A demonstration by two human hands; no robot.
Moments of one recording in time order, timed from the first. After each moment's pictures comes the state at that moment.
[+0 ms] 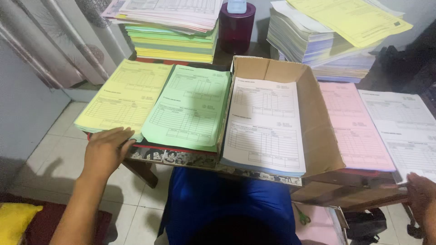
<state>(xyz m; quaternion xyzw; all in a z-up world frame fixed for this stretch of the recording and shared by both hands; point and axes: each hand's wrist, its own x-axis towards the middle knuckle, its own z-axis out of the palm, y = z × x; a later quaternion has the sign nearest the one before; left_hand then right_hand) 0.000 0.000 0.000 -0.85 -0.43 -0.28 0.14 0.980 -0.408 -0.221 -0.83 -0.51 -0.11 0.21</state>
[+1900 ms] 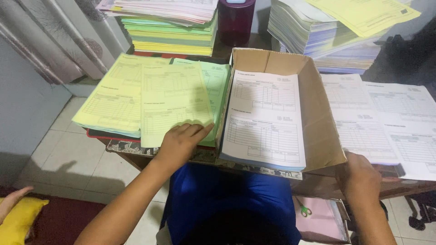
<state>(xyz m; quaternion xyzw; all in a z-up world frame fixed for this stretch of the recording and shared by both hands) 0.183 -0.046 0.029 -0.92 -0.19 -0.32 0.13 0.649 -0.296 -0.048 -0.84 -0.51 -0.17 0.09</state>
